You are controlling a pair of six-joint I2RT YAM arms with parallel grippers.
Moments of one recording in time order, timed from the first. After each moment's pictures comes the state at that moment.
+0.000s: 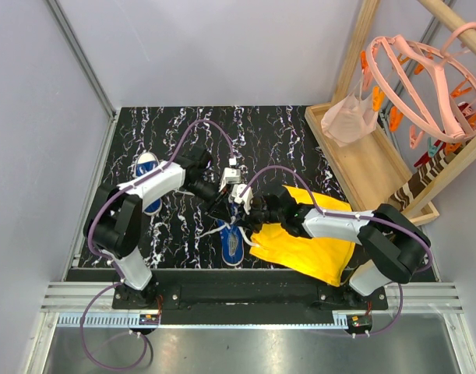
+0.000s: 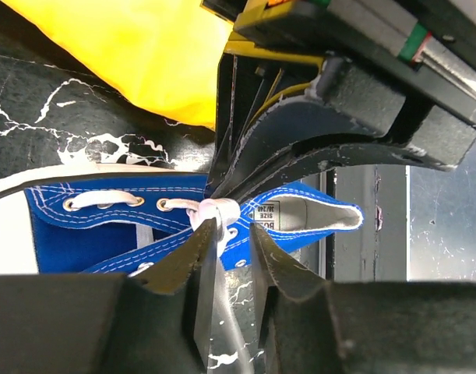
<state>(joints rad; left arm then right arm) -0.45 1.71 1.17 -0.84 1.02 0.74 0.84 1.55 0.72 0.30 -0.45 -0.19</state>
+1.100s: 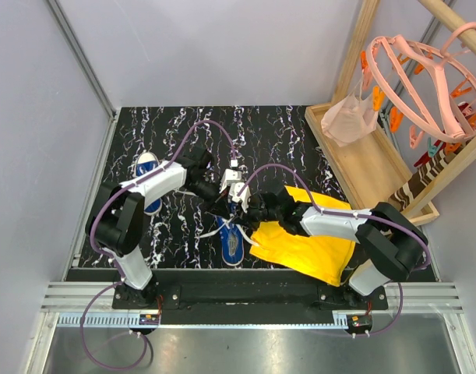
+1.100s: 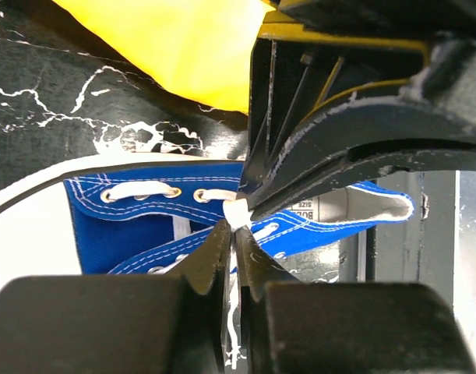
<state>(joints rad) -0.45 1.73 1.17 -0.82 0.94 0.81 0.84 1.57 0.75 0.30 -0.45 -0.21</state>
